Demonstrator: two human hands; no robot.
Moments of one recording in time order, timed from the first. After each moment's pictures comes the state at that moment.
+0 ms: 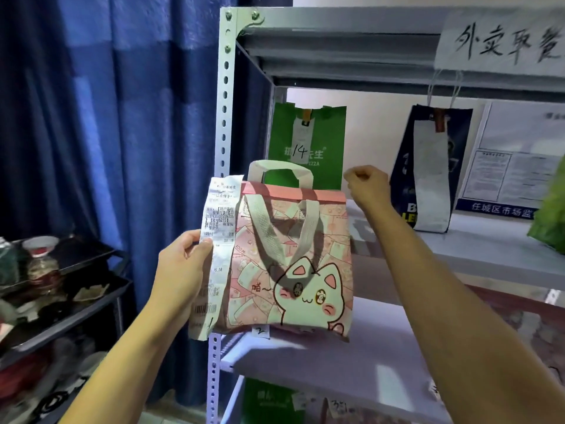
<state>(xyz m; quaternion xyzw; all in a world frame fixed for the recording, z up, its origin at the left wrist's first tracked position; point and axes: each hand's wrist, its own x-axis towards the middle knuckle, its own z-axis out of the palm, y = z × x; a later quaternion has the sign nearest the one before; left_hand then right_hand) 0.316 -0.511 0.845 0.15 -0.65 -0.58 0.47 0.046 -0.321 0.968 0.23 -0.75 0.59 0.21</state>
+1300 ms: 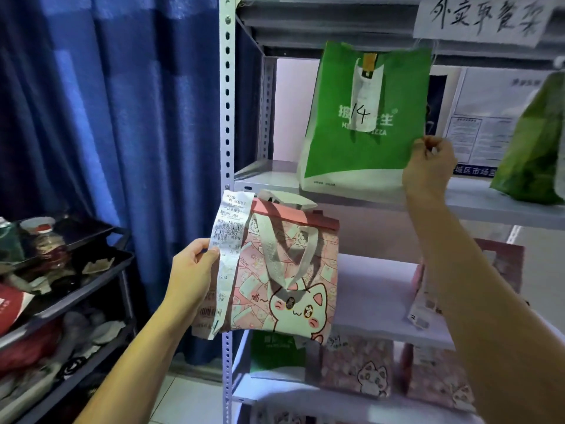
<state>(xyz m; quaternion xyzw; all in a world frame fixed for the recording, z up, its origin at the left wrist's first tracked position) 0.373 -0.502 0.777 0.15 -0.69 -0.59 0.39 0.143 -0.221 0.949 0.12 -0.61 0.70 0.36</state>
